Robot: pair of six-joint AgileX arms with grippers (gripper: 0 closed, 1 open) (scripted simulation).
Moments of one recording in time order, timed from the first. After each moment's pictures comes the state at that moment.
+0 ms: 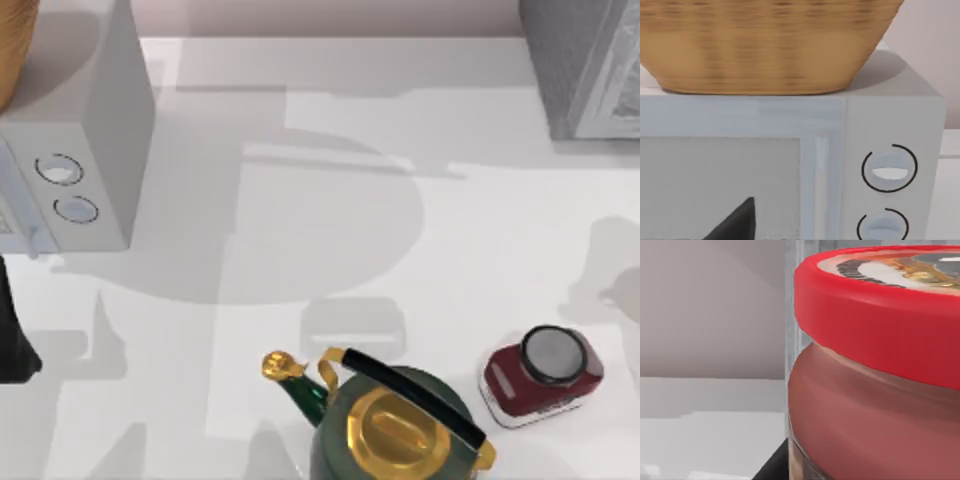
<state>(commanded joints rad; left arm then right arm) 0.00 0.00 0.00 0.00 0.00 0.00 0.19 0.39 0.49 -0.21 0.19 0.01</state>
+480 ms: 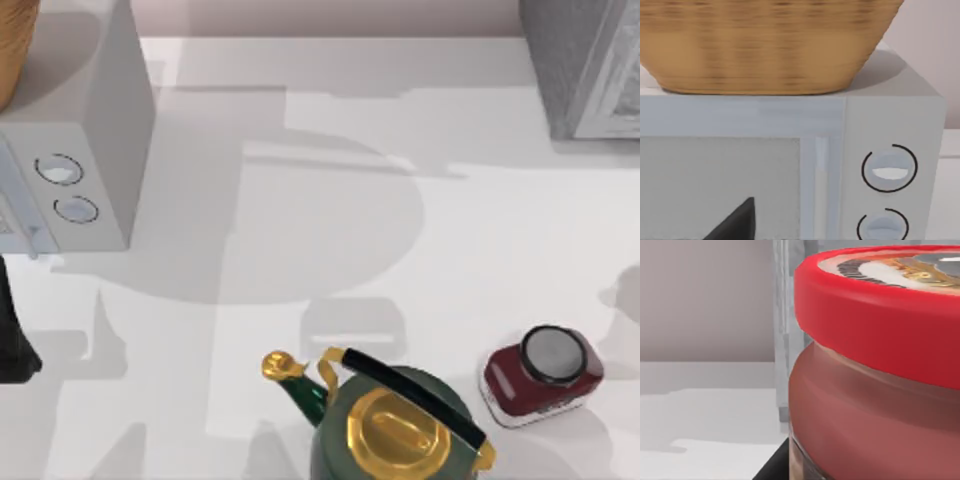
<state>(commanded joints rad) 0.00 0.00 0.00 0.00 0.00 0.00 0.01 0.01 0.01 -0.01 0.01 0.00</state>
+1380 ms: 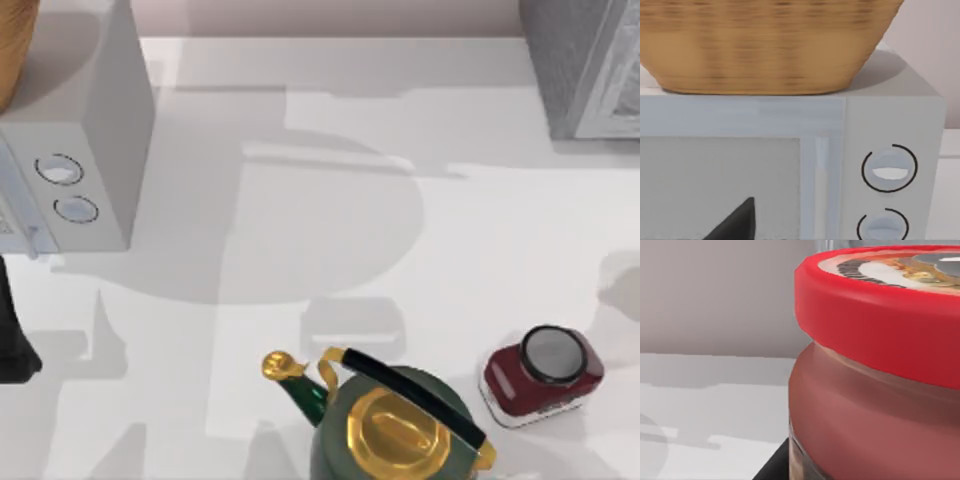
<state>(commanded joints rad) 0.00 0.00 0.00 0.00 0.00 0.00 0.01 0.26 0.03 0.20 -0.09 0.01</state>
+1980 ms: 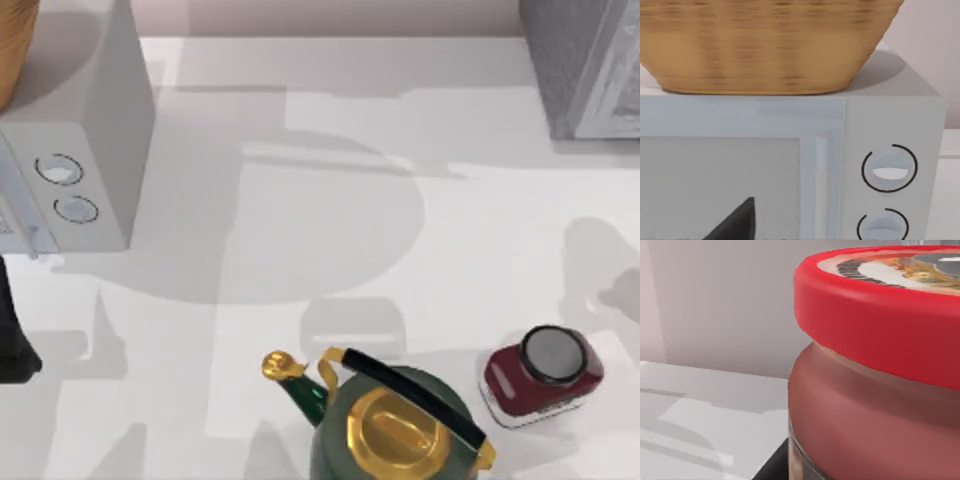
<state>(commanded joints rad) 0.00 0.00 0.00 0.00 0.00 0.00 0.01 0.72 0.12 0.60 -0.25 0.01</state>
